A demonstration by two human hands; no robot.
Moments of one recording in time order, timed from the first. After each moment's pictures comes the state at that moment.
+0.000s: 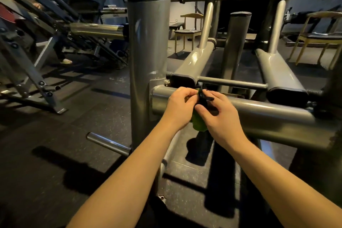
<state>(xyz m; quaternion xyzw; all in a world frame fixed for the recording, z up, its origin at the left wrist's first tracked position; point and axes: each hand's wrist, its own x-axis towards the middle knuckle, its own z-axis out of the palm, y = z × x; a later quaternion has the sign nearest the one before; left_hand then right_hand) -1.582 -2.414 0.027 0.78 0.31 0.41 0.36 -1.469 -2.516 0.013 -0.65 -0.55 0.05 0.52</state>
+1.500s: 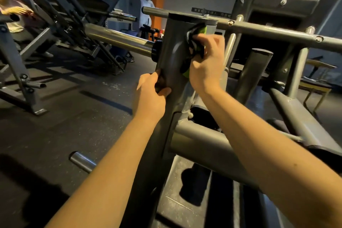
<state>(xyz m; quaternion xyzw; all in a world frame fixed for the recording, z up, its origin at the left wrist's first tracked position) -1.673 -2.250 0.077 0.70 0.41 0.53 0.25 -1.534 -2.269 0.157 -0.49 -0.57 -0.14 0.64</state>
